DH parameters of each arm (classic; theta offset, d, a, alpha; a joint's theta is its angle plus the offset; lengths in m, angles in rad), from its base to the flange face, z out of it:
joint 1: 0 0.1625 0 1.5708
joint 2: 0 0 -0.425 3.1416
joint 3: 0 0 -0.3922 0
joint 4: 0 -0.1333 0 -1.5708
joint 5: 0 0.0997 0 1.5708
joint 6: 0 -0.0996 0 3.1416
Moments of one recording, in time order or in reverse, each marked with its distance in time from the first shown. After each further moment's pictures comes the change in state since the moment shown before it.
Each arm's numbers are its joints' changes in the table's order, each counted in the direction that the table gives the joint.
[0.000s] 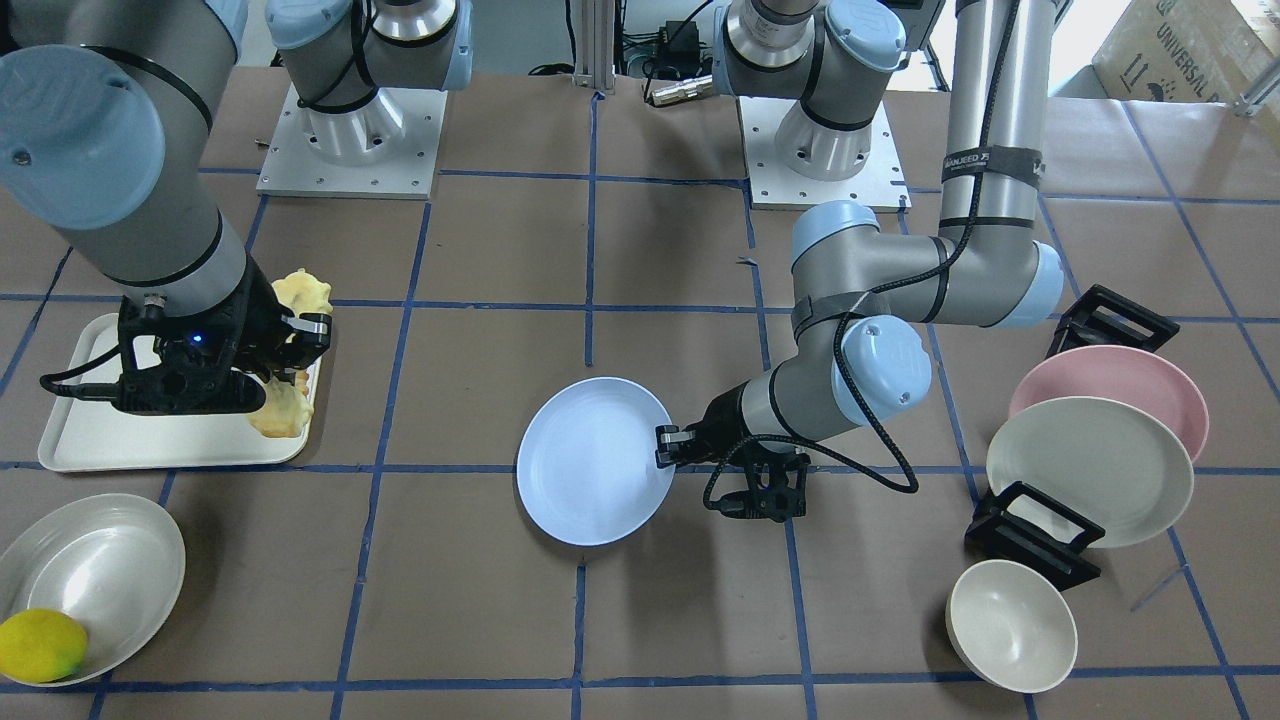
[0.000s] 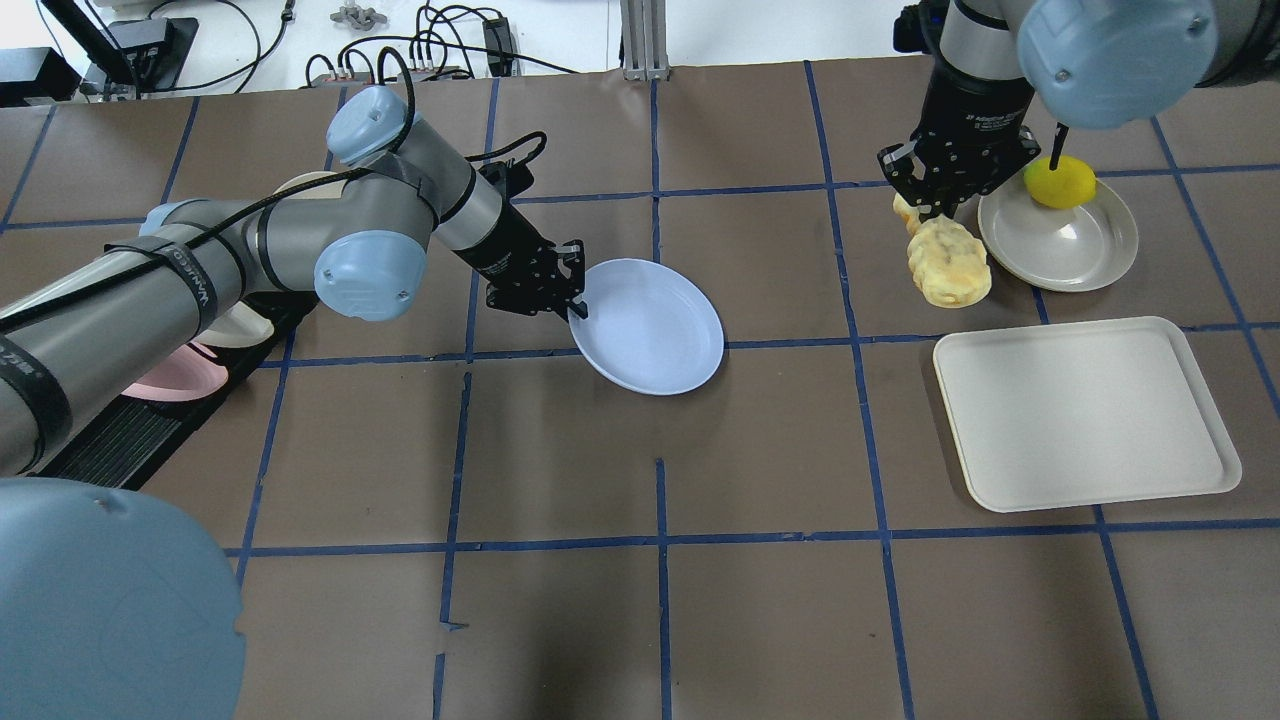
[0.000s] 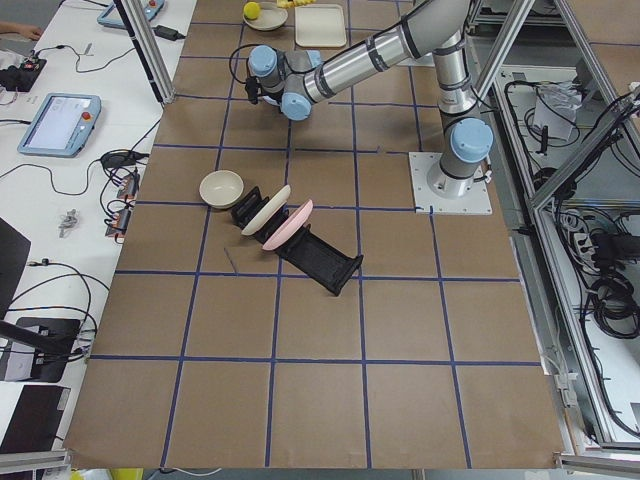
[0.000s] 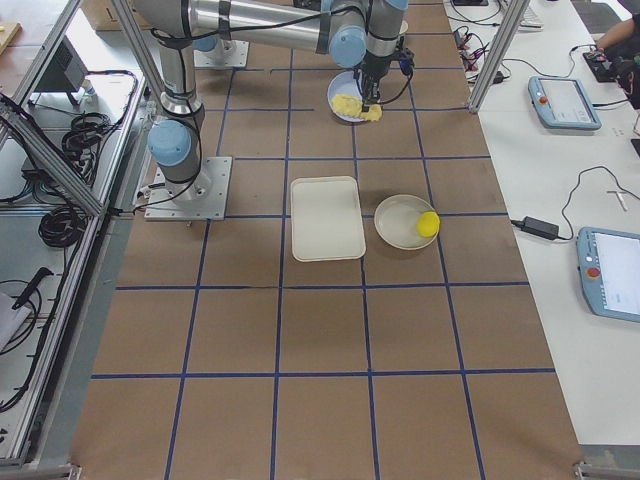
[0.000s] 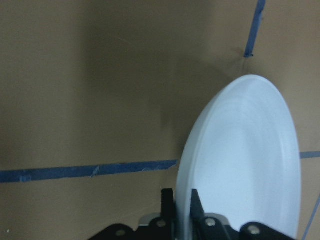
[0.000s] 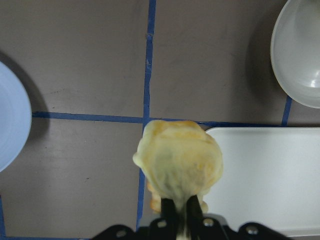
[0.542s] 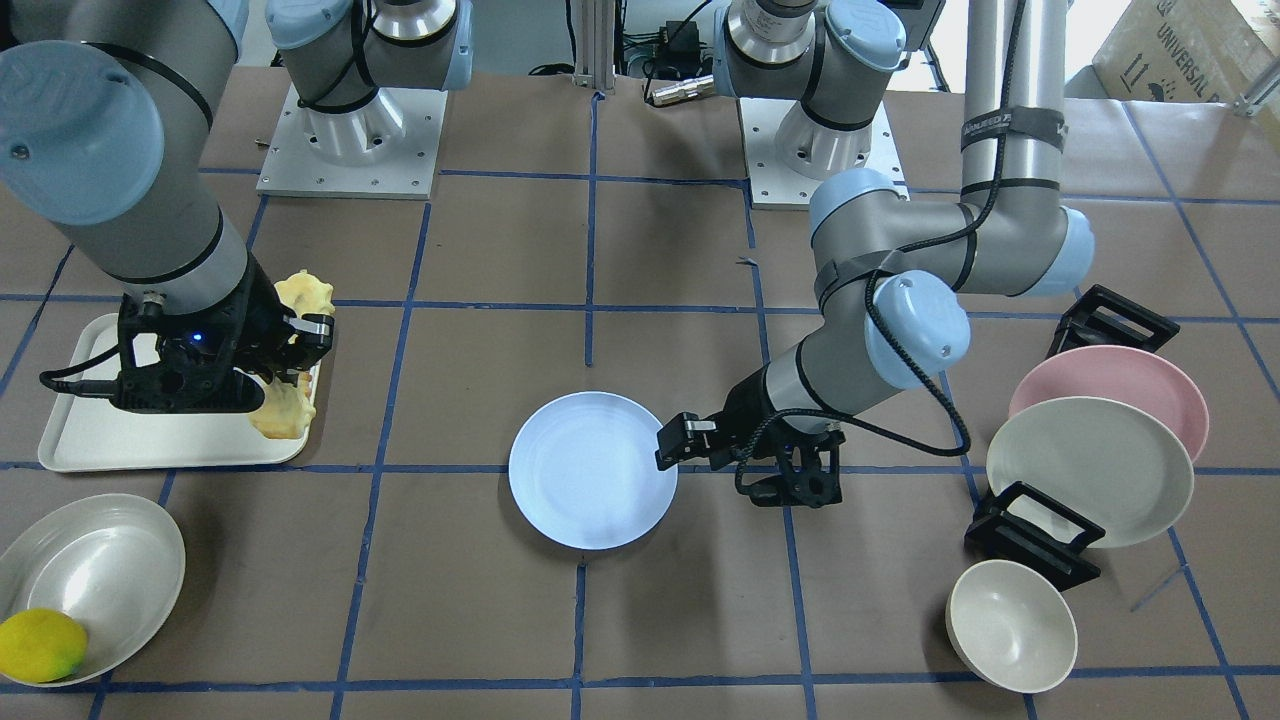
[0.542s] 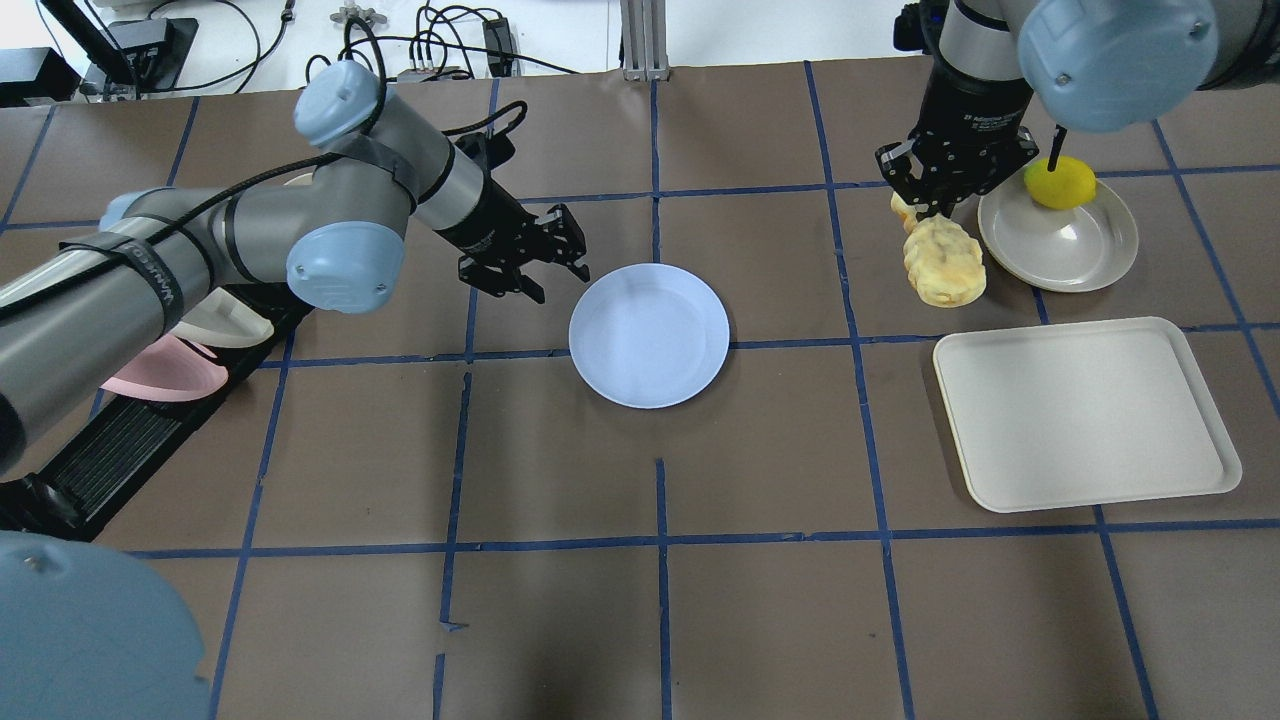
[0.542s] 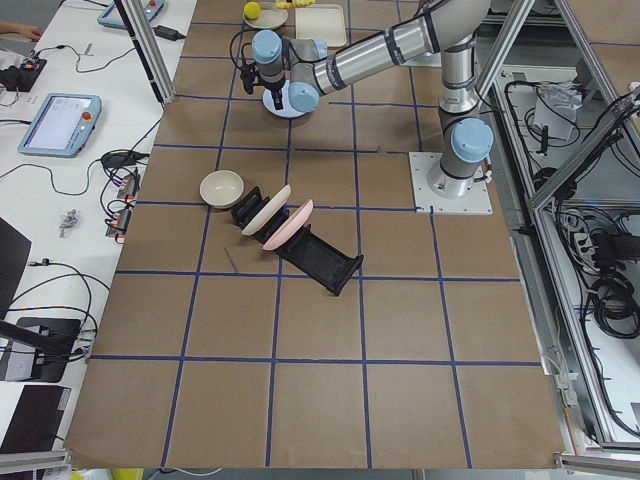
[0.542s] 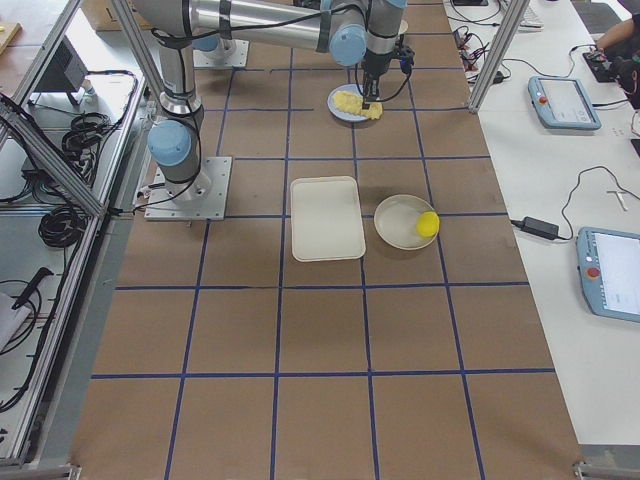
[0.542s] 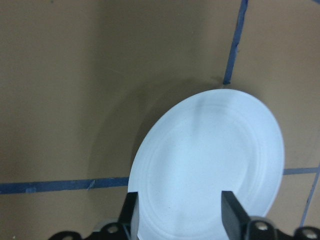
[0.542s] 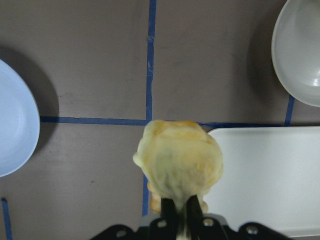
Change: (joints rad) left arm 0.075 0.158 0.009 0.059 0.020 0.002; right arm 0.043 0.019 0.017 0.028 0.020 -0.131
